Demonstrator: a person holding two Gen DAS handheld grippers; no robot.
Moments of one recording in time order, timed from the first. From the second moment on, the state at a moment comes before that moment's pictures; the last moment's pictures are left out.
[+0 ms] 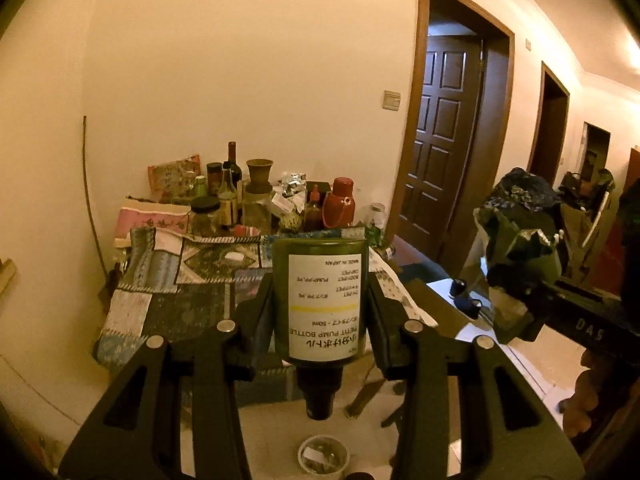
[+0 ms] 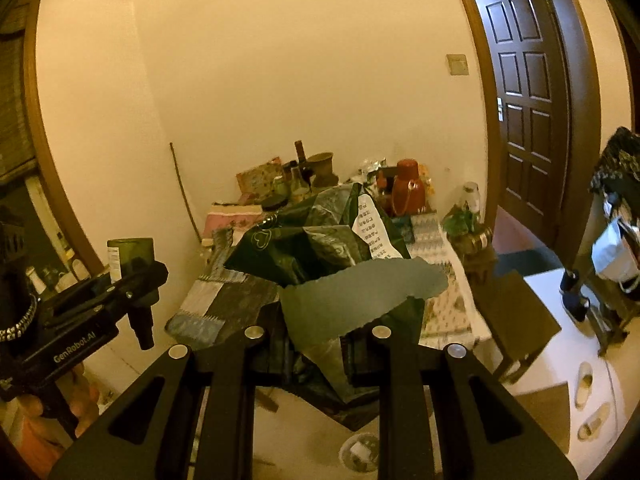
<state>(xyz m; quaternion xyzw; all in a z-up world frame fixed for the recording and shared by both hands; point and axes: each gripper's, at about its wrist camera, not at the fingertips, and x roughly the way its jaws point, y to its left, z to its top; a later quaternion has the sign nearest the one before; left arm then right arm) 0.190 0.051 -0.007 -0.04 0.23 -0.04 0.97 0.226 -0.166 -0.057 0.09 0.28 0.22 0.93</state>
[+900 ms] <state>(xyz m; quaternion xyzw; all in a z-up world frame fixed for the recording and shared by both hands) 0.216 0.042 -0.171 -0.08 0.39 -0.01 0.92 0.250 -0.164 -0.207 0.06 0.45 0.22 0.86</state>
